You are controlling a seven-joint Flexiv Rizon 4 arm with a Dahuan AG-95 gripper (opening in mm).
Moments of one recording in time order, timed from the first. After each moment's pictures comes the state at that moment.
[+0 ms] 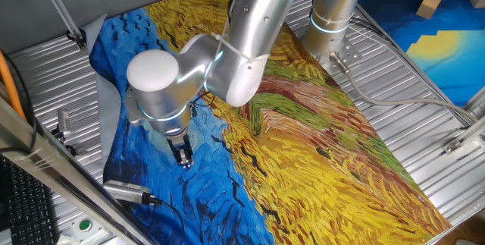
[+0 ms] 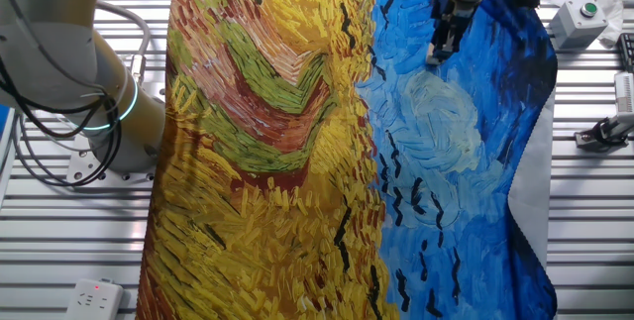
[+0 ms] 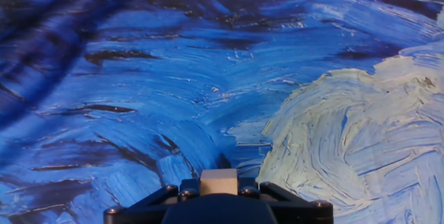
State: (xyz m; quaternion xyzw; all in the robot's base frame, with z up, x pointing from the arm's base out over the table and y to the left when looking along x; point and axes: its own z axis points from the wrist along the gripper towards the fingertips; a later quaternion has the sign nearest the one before) arm 0.602 0.173 0.029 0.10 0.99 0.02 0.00
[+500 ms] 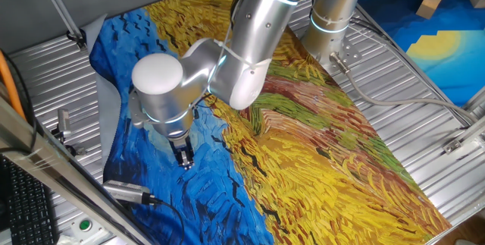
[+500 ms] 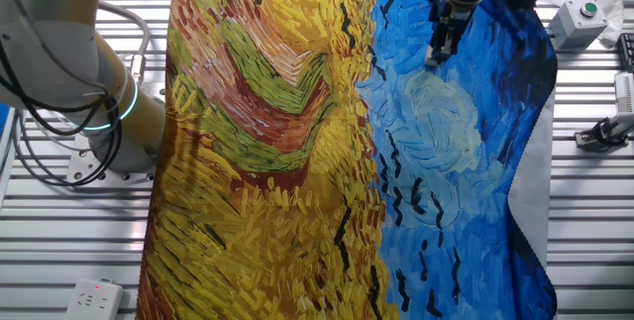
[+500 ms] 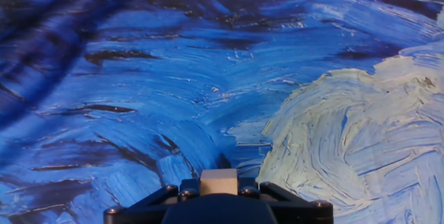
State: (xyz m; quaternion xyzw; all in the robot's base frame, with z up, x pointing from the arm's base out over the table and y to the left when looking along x) arm 0.601 0.174 0.022 0.10 0.99 0.01 0.00
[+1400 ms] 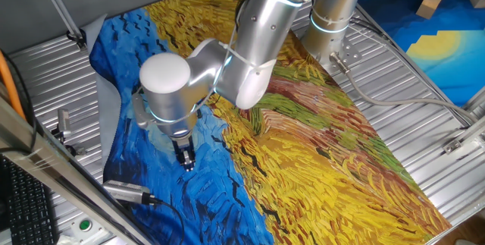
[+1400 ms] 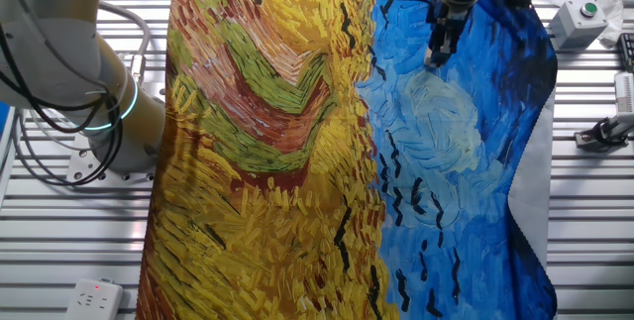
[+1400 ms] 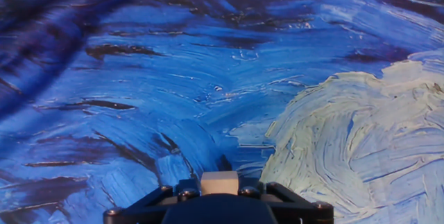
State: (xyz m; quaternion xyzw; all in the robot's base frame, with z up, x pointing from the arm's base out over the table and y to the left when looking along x) arm 0.601 0.174 0.021 0.08 1.00 0.01 0.03
